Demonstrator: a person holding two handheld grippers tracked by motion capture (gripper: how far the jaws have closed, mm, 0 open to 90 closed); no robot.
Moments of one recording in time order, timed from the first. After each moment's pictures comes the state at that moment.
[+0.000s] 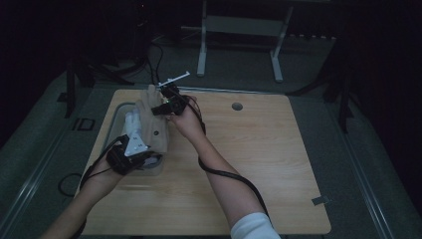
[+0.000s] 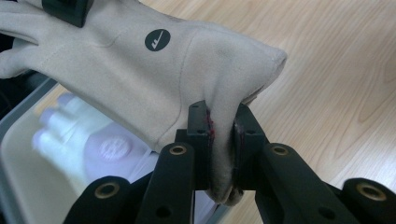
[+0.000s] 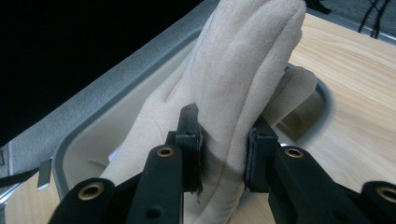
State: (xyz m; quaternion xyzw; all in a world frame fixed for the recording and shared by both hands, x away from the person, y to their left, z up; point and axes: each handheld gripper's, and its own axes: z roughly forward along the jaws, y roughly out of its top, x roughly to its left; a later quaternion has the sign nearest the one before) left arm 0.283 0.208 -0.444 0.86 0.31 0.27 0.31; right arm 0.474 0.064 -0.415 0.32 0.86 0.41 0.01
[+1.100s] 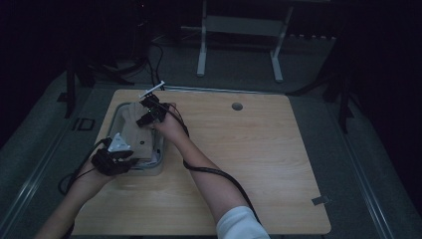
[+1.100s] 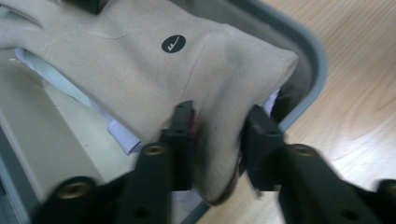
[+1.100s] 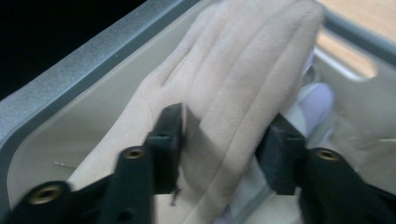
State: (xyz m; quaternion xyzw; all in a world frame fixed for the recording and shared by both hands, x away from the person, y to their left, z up) left arm 0.297 0.251 -0.478 0.85 0.38 0.21 0.30; right arm 0.486 0.118 -0.464 0.30 0.89 0.35 0.00
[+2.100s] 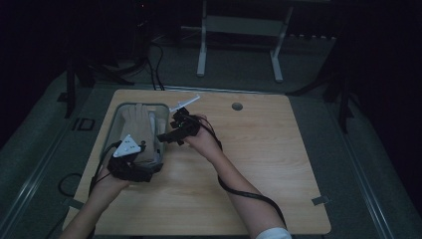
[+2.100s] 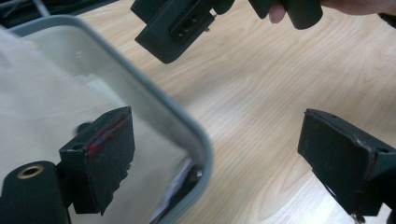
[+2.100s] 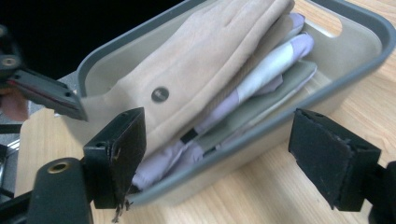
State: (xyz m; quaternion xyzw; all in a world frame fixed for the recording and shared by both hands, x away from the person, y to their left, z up) left arm 0.282 0.203 -0.471 0.80 0.37 0.18 0.44; right arm 0.430 0.013 -0.456 0.23 0.88 0.42 -0.01
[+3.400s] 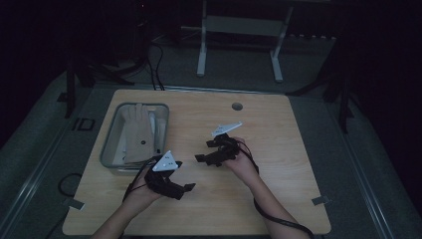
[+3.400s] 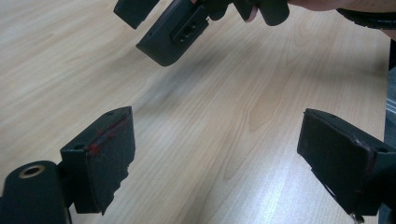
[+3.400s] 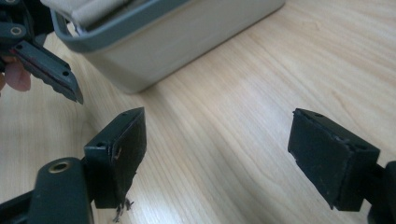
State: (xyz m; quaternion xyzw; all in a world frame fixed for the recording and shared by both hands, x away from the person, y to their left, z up) left arm 0.278 0.122 -0.510 0.84 0.28 0.10 0.45; right arm 0.396 -0.103 -0.507 0.26 0.87 0.42 0.02
